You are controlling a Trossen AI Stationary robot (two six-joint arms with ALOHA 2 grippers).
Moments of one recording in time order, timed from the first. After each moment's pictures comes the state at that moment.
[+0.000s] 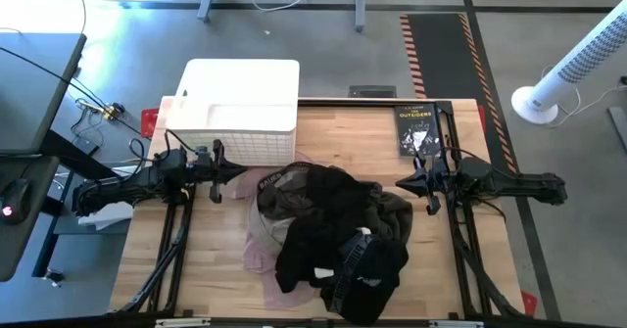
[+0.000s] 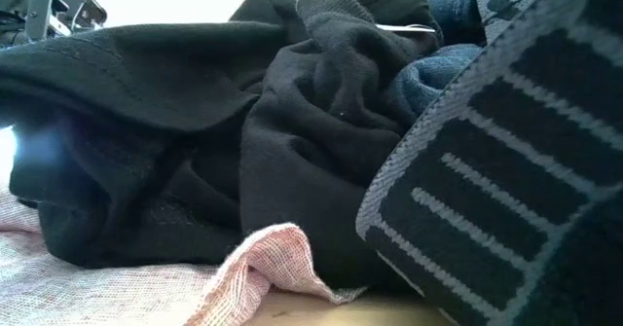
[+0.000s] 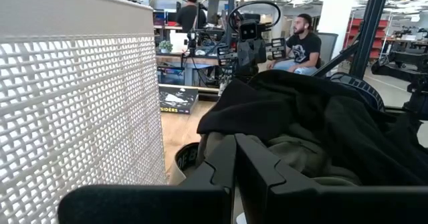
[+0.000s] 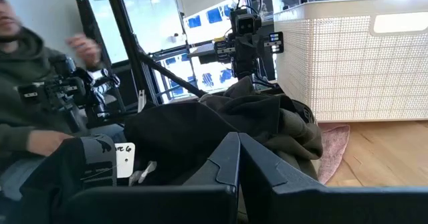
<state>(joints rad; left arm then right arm) 0.21 0.00 0.01 0.02 0.09 -0.05 -0.02 0.01 0.01 0.02 -0.11 0.20</state>
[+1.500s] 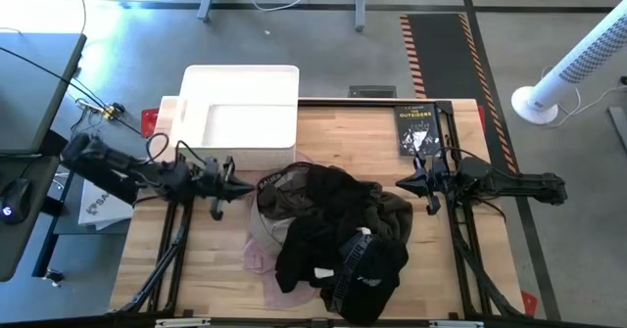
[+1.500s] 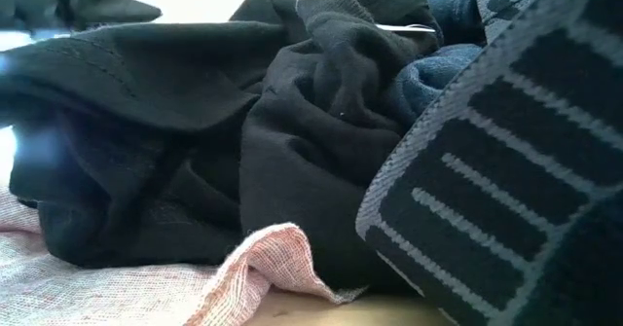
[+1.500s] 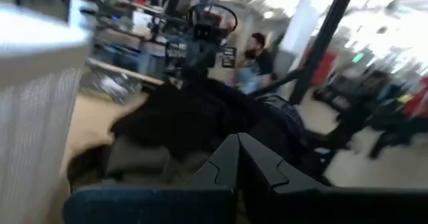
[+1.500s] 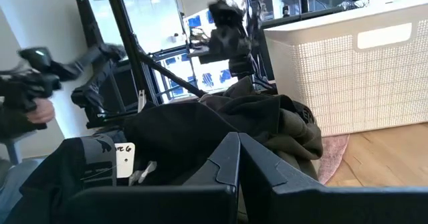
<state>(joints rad) -0.33 0.51 0.16 0.39 -0.33 -0.25 -0.02 0.01 0.01 0.02 -0.11 0.20</state>
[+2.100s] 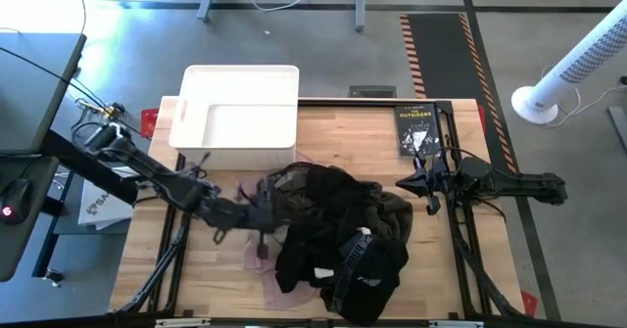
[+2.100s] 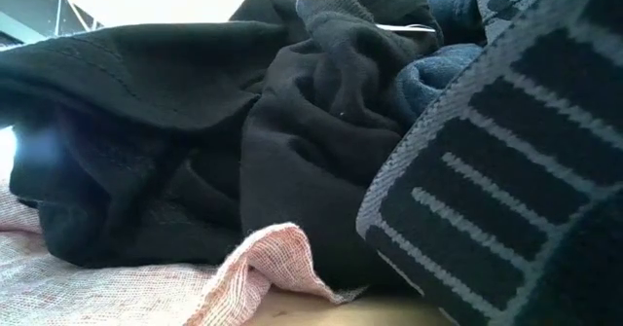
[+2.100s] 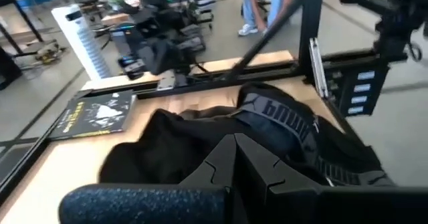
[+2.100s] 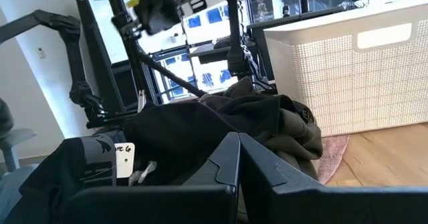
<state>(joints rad) -0.51 1.34 1.02 0.00 -0.54 0.01 -0.02 0.01 0.01 0.02 -0.11 0.20</state>
